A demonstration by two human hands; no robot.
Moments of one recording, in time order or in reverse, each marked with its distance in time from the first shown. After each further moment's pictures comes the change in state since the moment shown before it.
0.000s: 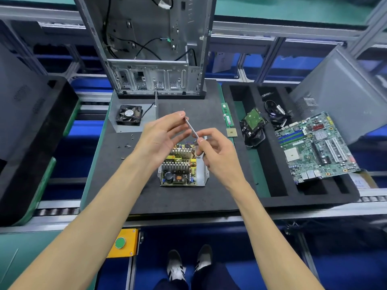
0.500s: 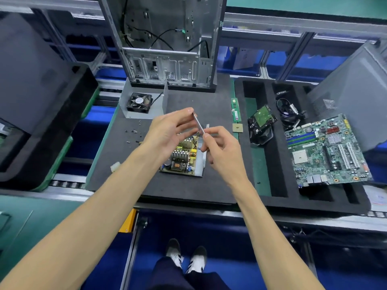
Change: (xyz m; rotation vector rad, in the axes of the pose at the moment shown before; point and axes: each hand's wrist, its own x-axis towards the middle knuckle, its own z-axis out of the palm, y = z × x) left_hand -0.023 -0.021 0.033 0.052 0.161 0.012; right_hand -0.015 0.005 -0.027 0.032 -0.024 0.045
